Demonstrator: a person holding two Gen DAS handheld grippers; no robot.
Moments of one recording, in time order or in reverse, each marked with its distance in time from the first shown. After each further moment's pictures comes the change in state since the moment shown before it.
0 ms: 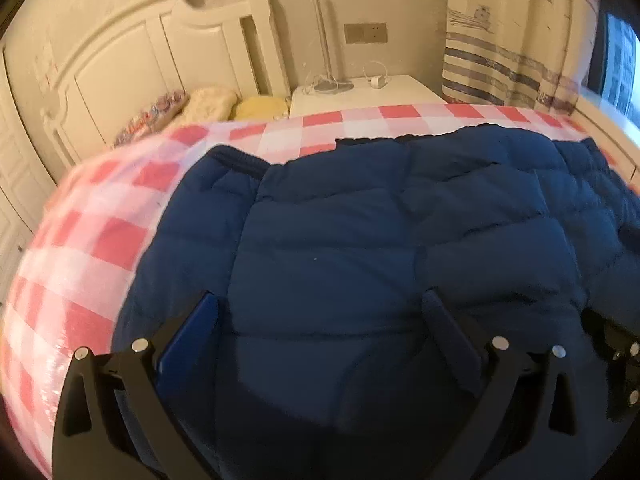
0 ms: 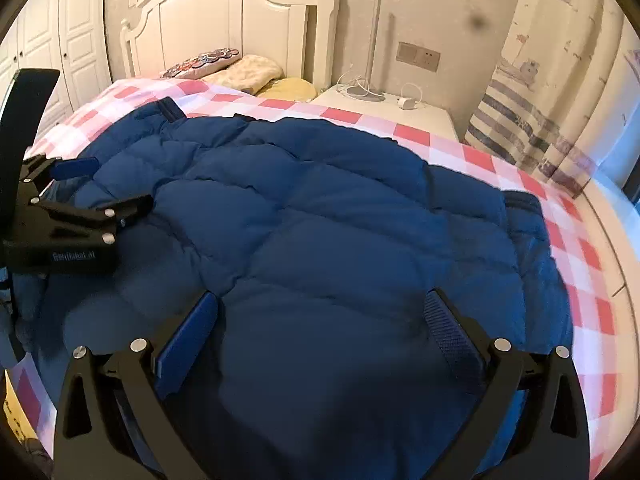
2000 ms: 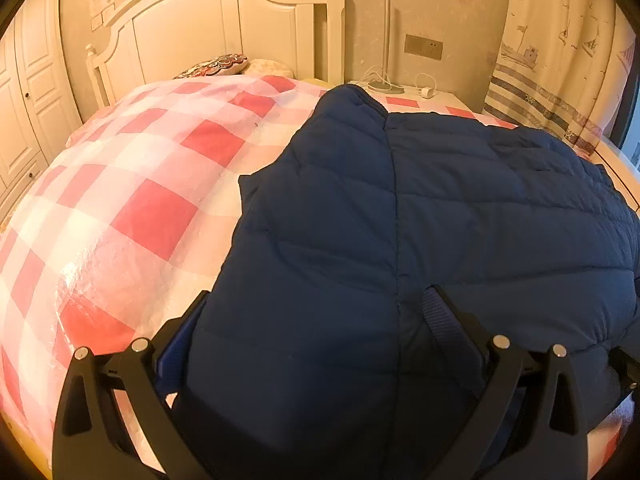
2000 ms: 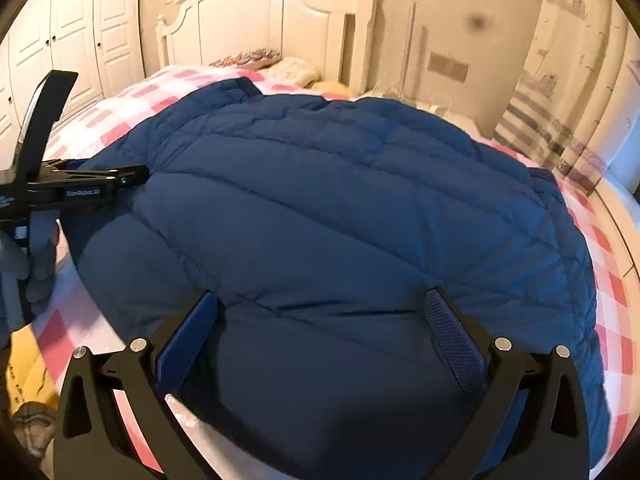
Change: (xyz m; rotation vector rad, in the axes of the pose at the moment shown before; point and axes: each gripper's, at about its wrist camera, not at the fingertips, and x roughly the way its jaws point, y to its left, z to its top) left arm -0.041 0.084 -0.085 -0.200 -0.018 0.025; right arm -0.052 0.053 -0.052 -0.077 -0.020 0.057
